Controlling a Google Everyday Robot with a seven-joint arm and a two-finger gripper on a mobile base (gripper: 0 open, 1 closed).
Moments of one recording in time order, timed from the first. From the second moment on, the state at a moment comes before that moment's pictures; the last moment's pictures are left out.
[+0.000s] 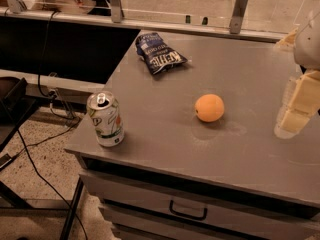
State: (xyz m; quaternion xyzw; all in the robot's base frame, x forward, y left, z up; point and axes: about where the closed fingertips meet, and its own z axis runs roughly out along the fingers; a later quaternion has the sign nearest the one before) arm 0.438 -0.217 0.976 -0.60 0.78 -0.03 0.16
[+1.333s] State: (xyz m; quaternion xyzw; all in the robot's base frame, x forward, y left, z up) arm 0.475 -0.157 0.930 -0.65 0.73 0.01 0.21
